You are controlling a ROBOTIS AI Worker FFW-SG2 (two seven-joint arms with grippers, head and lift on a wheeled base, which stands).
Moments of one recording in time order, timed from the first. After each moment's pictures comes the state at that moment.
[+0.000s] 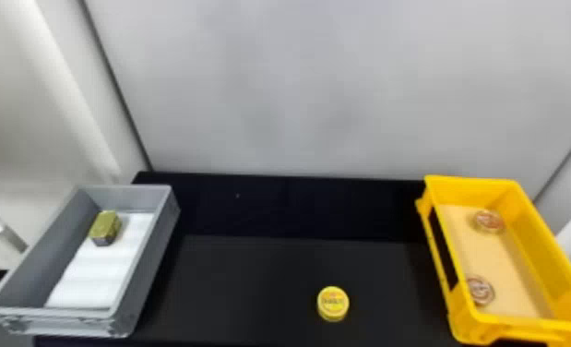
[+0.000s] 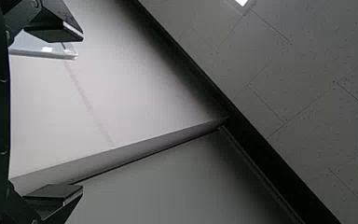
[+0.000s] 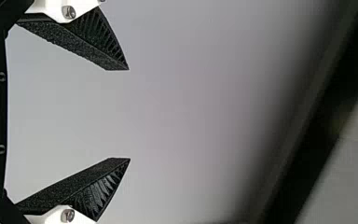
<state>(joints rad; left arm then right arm) -0.17 0.41 0.37 -2.31 -0.09 0.16 0.29 -0.99 -0.45 0.25 -2.10 -0.31 0.88 -0.49</state>
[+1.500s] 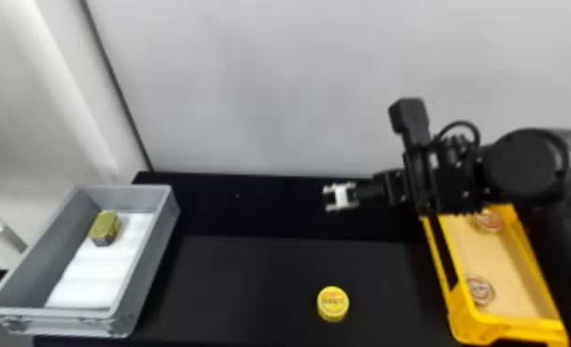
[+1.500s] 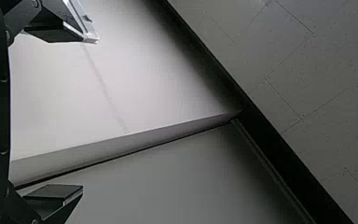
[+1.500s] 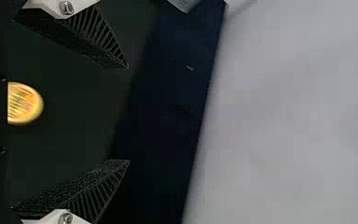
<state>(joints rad) -0.17 0.40 0.34 -2.27 -0.05 0.15 0.29 -0.48 -0.22 0.22 -1.74 -0.75 1.46 -0.22</state>
